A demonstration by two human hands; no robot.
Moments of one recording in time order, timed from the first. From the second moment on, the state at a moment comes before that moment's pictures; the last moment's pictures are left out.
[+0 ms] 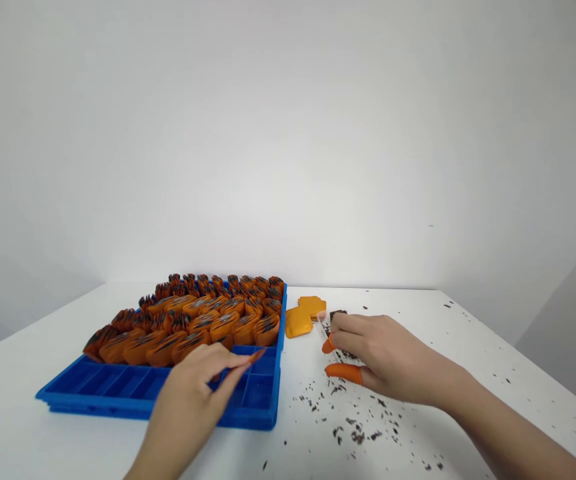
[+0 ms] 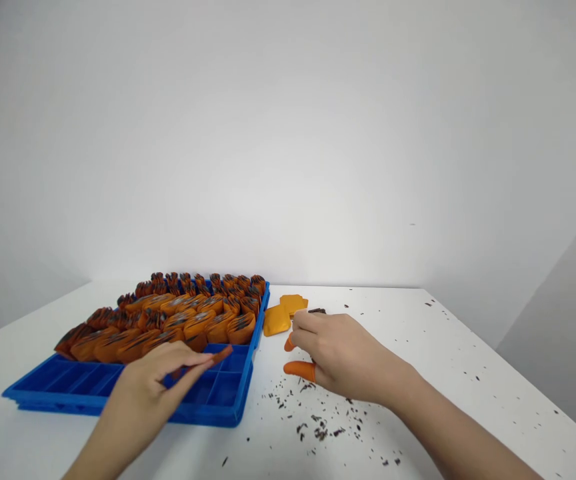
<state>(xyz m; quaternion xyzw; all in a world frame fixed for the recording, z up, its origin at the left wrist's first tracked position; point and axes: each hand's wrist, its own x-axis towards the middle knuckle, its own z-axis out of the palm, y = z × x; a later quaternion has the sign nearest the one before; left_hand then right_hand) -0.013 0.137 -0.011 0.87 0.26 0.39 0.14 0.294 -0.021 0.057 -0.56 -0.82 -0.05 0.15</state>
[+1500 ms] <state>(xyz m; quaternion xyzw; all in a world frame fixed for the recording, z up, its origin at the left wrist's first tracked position) 0.003 0.148 -0.022 0.89 0.26 0.38 -0.02 0.314 -0.023 0.070 -0.60 -0.79 -0.08 0.11</state>
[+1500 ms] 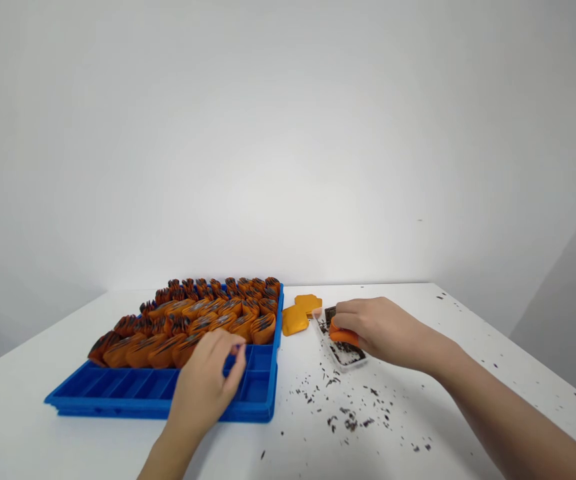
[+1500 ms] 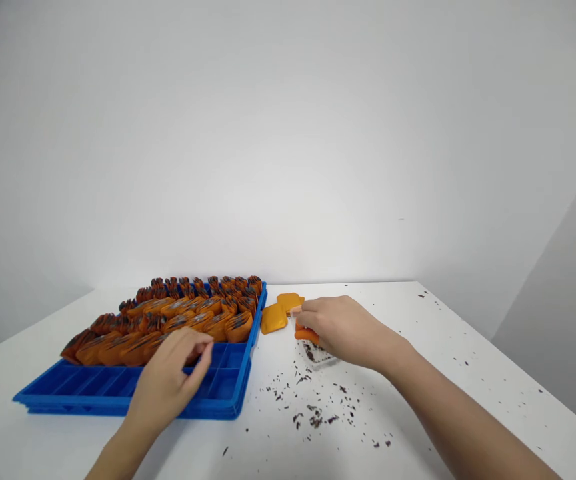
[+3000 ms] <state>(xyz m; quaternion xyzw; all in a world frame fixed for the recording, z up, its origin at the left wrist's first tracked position) 0.124 0.099 -0.003 0.96 0.26 -0.03 -0.06 0.321 -0.041 0.091 -0.65 -0.75 -0.04 0.10</state>
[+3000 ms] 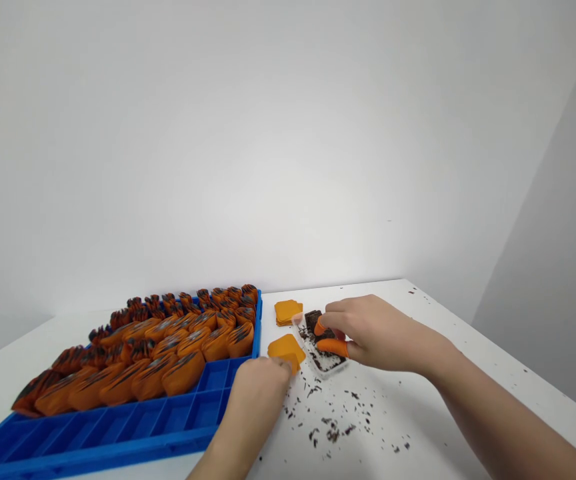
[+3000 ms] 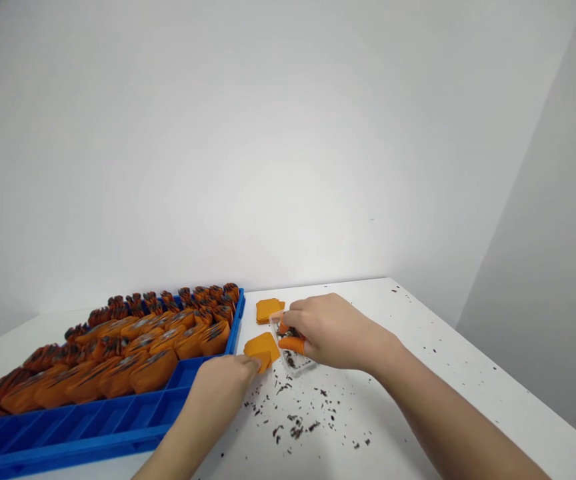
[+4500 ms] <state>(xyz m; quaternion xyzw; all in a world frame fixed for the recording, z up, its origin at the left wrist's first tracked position) 0.109 0.110 -0.046 0.84 0.04 0.34 0.43 0.338 -0.007 -0.034 -0.51 -0.77 -0.02 0.38</state>
